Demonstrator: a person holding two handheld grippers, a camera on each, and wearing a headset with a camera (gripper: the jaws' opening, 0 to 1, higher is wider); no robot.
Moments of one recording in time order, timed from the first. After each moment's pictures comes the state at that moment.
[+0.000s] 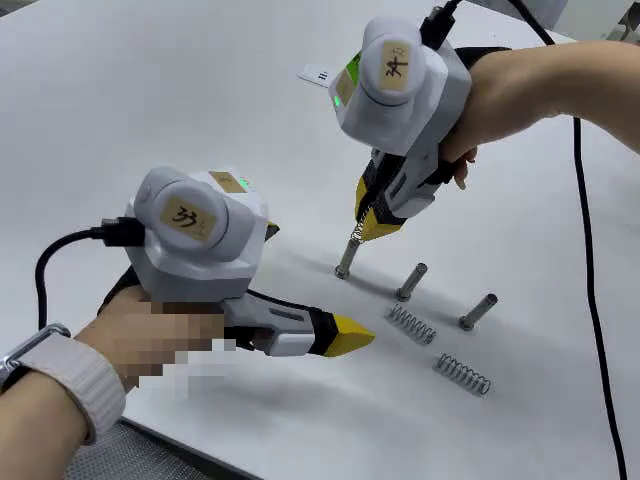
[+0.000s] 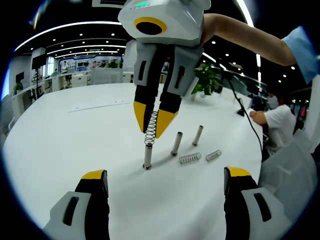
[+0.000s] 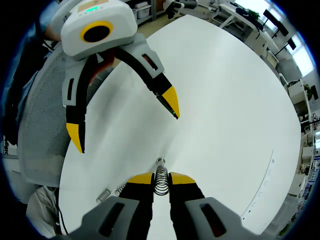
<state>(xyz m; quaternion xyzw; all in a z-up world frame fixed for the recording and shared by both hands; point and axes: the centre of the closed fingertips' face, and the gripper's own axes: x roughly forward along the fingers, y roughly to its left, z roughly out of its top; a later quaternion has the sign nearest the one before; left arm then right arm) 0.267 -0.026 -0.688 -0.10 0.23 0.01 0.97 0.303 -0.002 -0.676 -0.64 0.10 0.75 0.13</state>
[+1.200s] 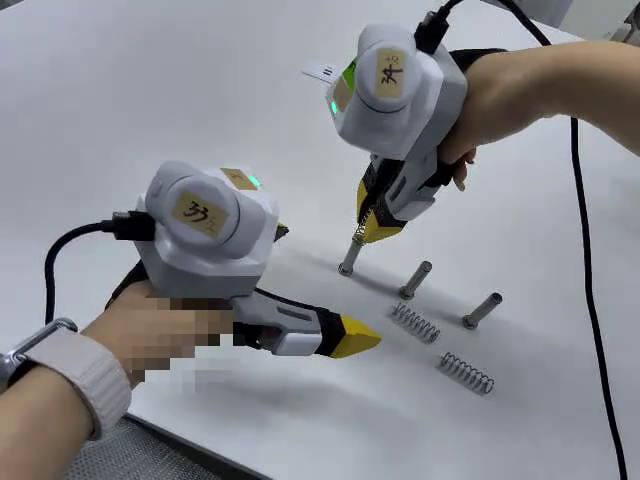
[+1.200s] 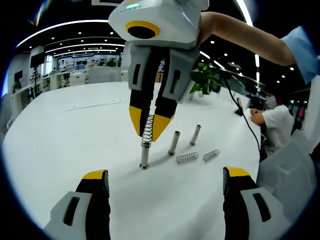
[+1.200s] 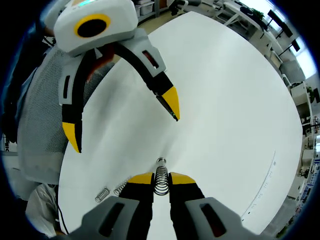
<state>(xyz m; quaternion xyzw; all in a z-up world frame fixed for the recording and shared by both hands) 0.269 -0.030 -0.689 -0.10 0.23 0.00 0.97 0.304 -0.001 -0.686 -0.65 0.10 0.75 0.11</state>
